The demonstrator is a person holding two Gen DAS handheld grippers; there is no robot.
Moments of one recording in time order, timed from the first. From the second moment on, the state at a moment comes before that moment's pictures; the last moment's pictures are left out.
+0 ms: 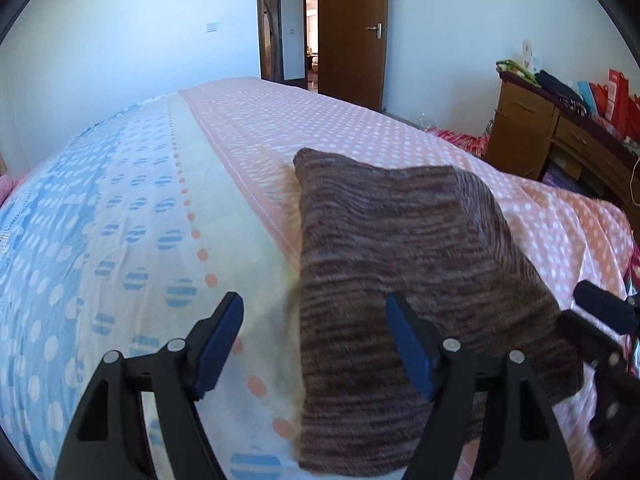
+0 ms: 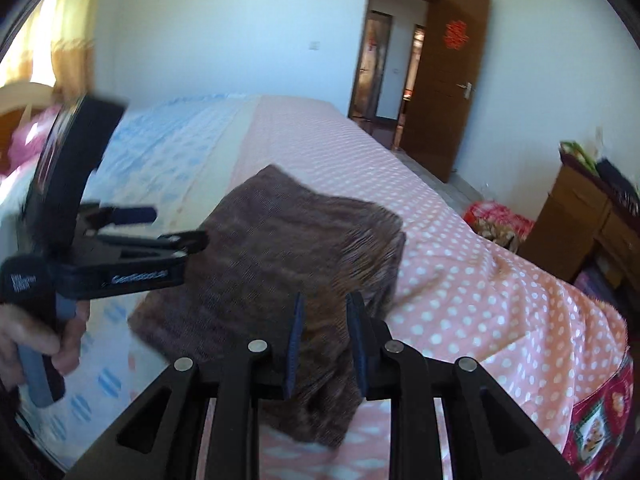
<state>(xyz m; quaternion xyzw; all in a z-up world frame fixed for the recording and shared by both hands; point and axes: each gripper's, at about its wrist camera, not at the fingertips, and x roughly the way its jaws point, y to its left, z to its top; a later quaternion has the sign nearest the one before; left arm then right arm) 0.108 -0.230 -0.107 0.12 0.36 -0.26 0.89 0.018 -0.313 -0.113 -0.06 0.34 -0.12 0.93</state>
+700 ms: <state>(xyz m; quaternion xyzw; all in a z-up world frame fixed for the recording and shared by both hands) 0.103 -0.225 -0.152 0.08 0.43 -0.31 0.84 -0.005 -0.370 -0.142 0.17 0.39 -0.10 0.90</state>
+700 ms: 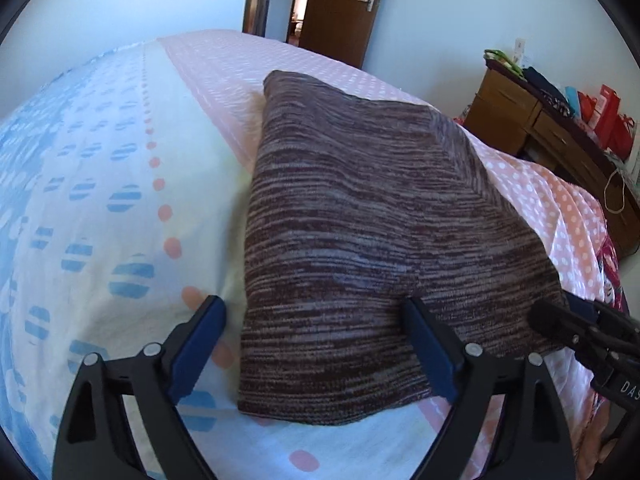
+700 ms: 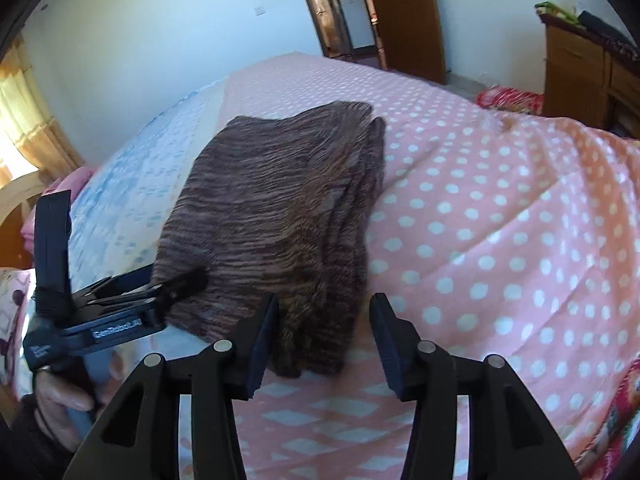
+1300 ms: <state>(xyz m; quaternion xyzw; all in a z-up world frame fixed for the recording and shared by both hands) 0.085 -0.237 -0.142 0.09 0.45 -0.31 0.83 -0.012 -0.376 -0.145 0.18 0.41 -0.09 0.89</state>
